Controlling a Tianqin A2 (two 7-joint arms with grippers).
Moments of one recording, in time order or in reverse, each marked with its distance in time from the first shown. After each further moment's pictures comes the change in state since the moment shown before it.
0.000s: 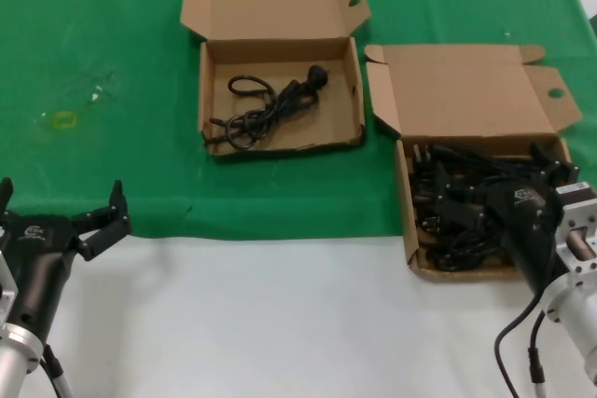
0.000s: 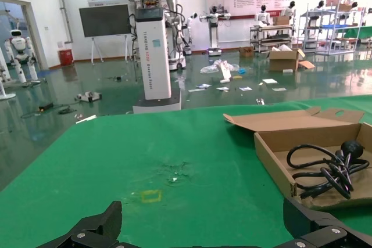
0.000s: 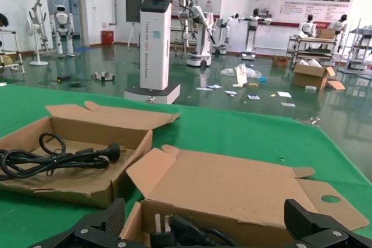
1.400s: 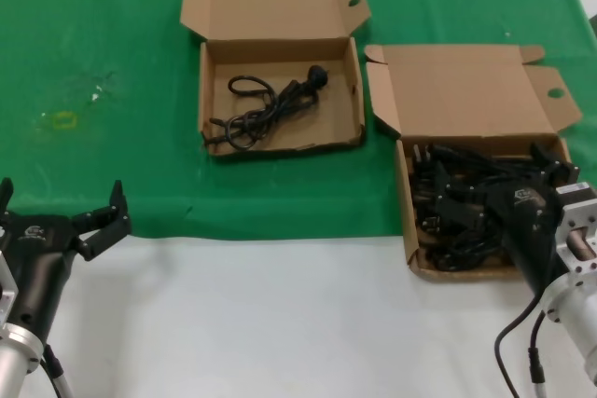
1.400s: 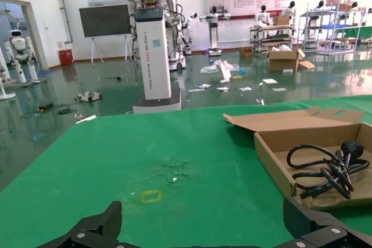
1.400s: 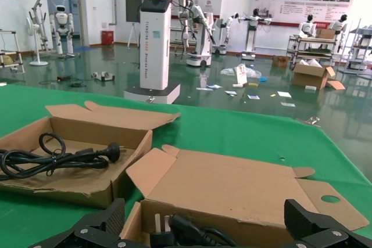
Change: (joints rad) left arm 0.000 0.000 0.000 0.000 0.000 0.000 0.000; right arm 0.000 0.000 0.000 0.000 0.000 0.000 0.000
